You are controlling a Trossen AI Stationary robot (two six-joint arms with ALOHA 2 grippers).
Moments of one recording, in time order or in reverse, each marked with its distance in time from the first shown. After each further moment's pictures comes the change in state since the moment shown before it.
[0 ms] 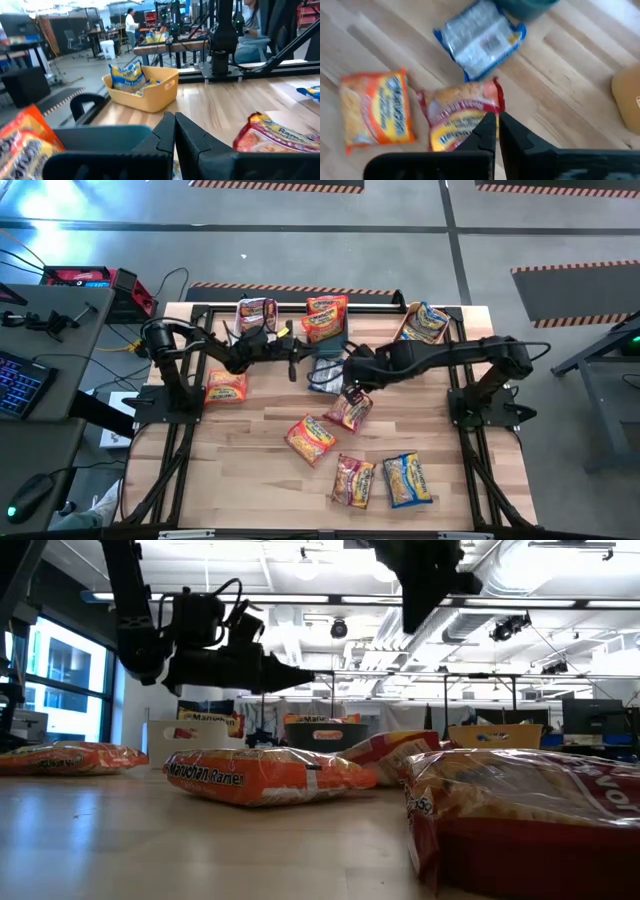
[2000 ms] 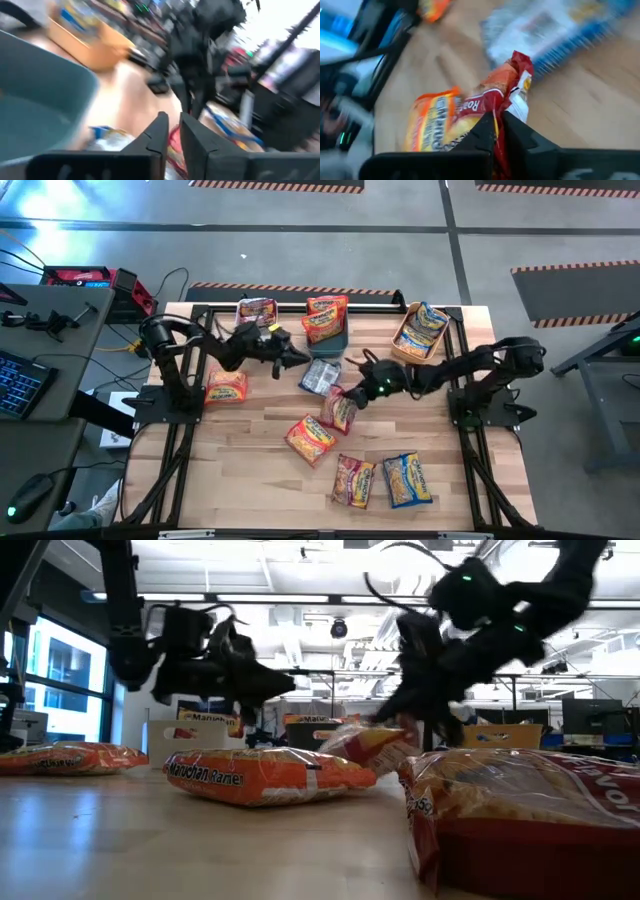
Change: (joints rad) left arm 0.107 0.001 -0.063 0.011 0.369 -0.581; right arm -0.167 -0.104 -1.033 1.686 -0.387 -0.043
